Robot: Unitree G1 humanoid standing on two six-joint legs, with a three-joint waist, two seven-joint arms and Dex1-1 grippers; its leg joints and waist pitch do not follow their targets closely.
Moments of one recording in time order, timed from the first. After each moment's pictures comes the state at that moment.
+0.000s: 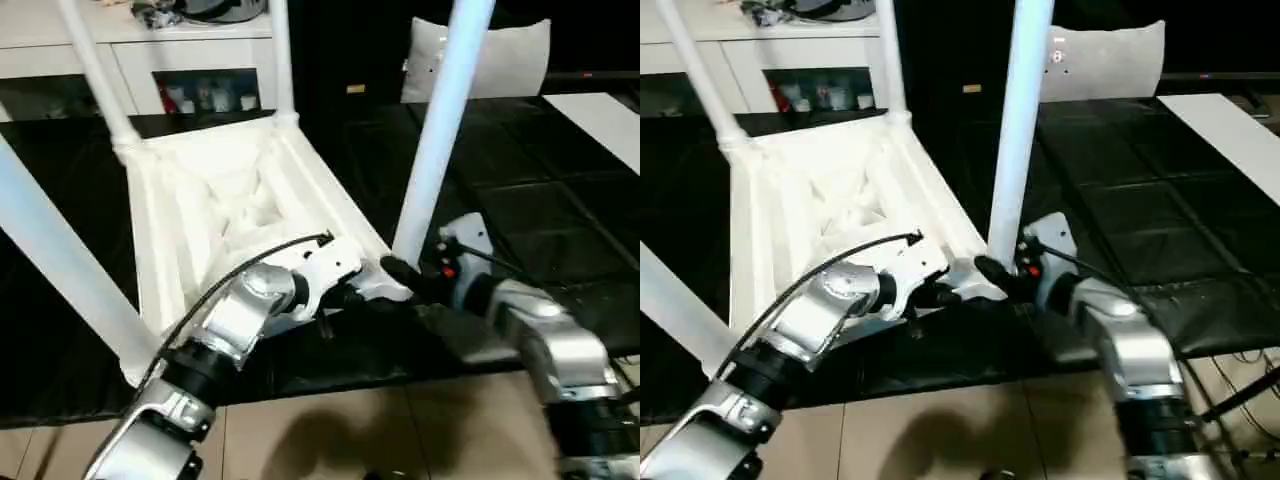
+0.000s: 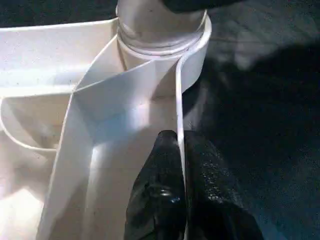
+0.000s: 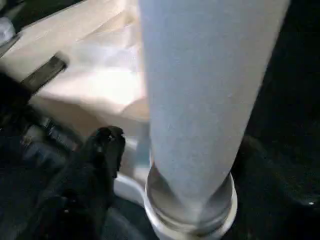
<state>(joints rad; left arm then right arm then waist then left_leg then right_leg) -0.58 0.18 -0.37 0.43 0.13 0.34 -0.93 -0.31 -0.40 0.05 0.12 0.22 0.43 0.80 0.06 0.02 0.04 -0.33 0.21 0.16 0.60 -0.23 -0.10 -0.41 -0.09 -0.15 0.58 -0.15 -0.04</state>
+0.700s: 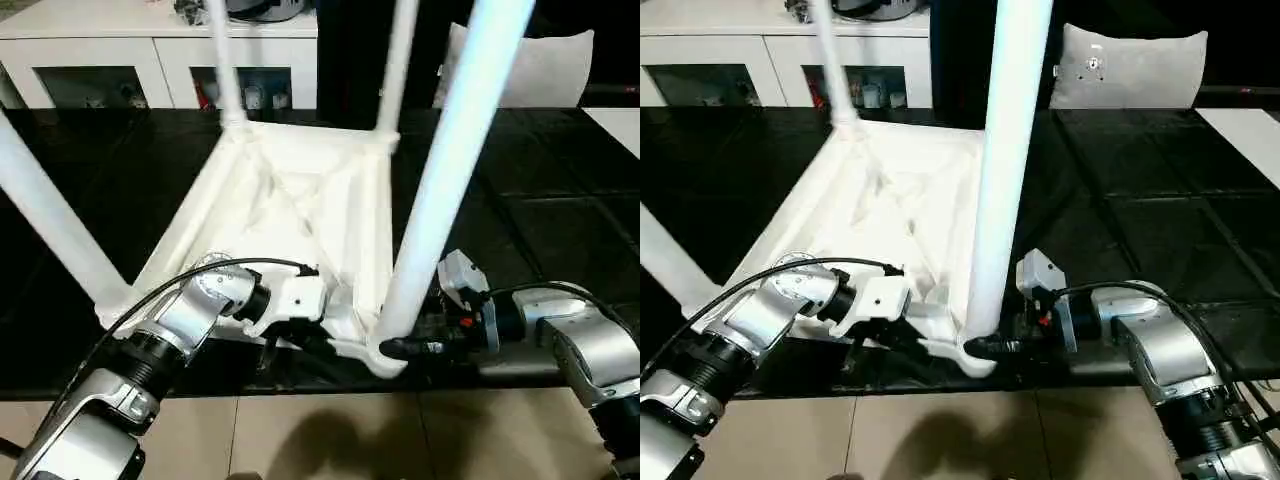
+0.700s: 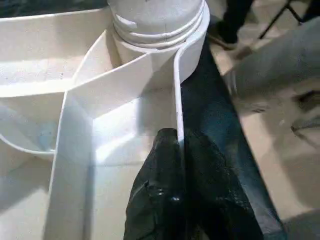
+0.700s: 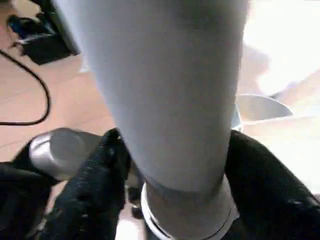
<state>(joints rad) -0.60 0.40 -0.47 0.48 0.07 -0.03 -1.39 -0.33 -0.58 0.20 0.12 0.32 0.39 1.35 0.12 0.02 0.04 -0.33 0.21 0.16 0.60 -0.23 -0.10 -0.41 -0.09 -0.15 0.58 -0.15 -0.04</state>
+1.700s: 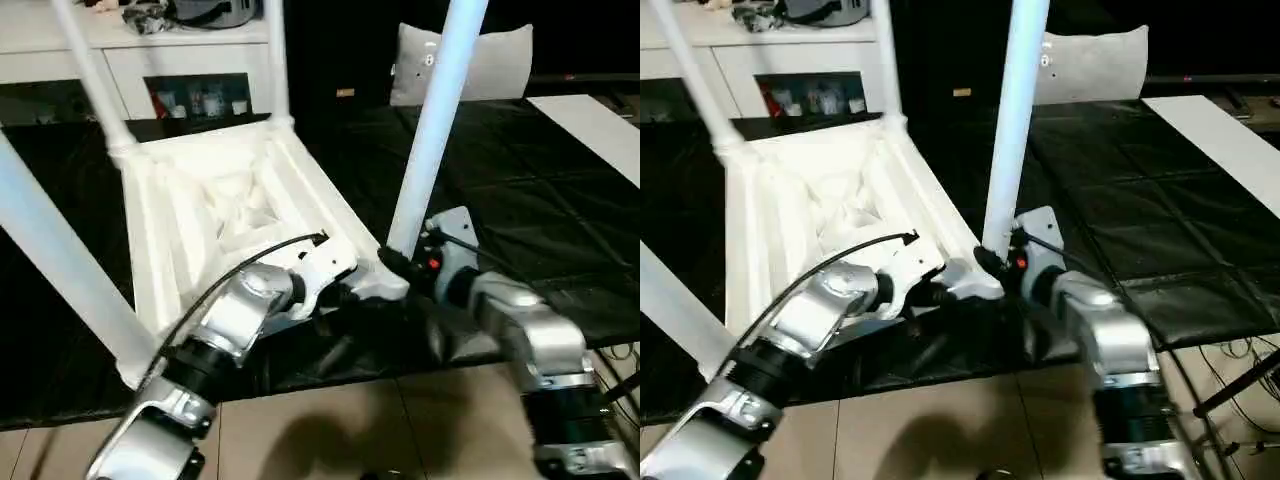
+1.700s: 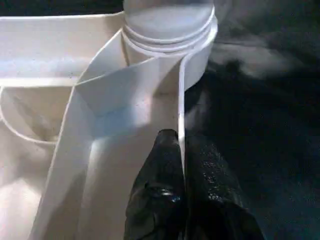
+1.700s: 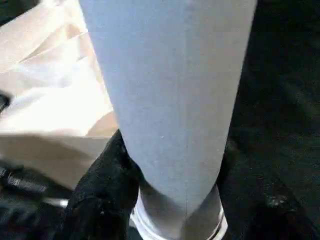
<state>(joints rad) -0.59 0.11 -0.32 0.44 0.13 0.48 -0.82 -0.36 -0.19 0.00 0.13 0.17 0.55 0.47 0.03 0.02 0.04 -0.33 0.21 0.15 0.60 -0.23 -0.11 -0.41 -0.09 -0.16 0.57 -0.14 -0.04</state>
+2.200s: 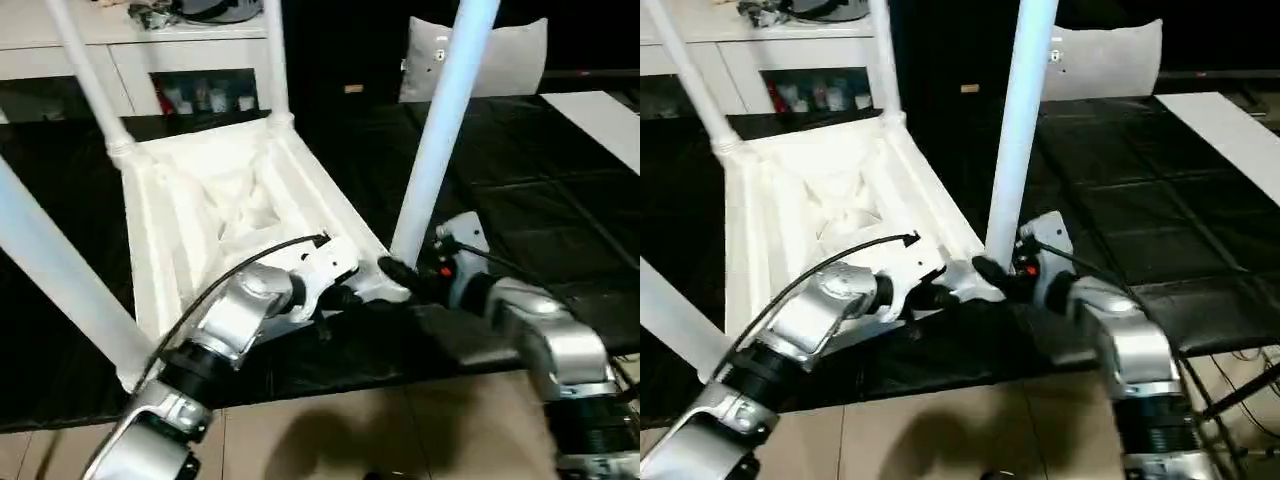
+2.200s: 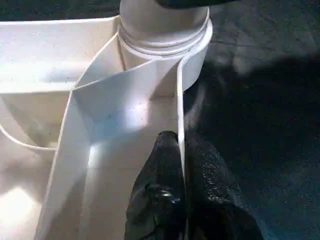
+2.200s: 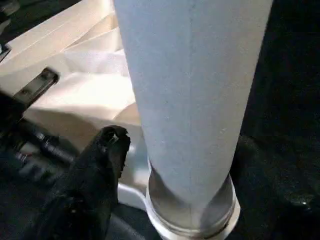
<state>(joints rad) -0.57 0.18 -0.36 0.40 0.11 0.40 -0.93 -0.32 -0.35 0.03 0.09 0.23 0.53 0.75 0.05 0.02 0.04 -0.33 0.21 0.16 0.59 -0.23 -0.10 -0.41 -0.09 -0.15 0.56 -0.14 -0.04</state>
